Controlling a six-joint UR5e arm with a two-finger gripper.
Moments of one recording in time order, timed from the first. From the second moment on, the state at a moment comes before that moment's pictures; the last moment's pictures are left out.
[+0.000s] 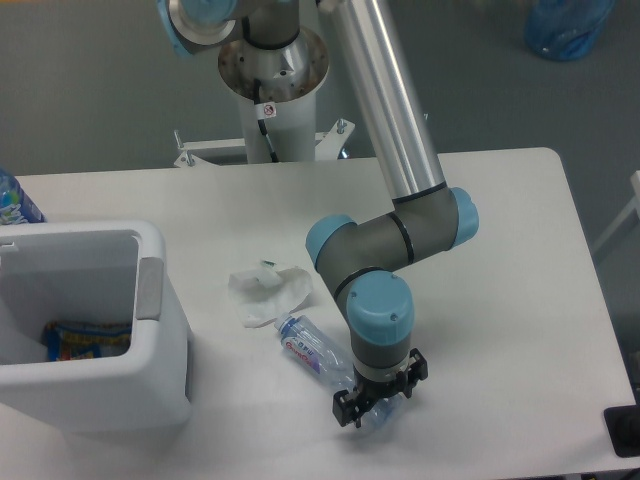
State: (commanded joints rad) arm 2.41 -2.30 -1.43 -0.79 1.59 -0.09
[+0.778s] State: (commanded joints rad) arm 2.41 -2.29 -1.42 -0.79 1.59 -0.09
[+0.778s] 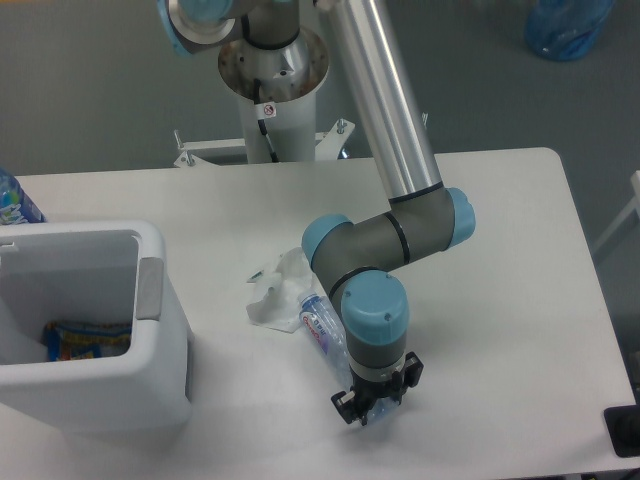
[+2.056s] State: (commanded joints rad) arm 2.45 -2.09 -1.28 -0.78 1.45 -0.05
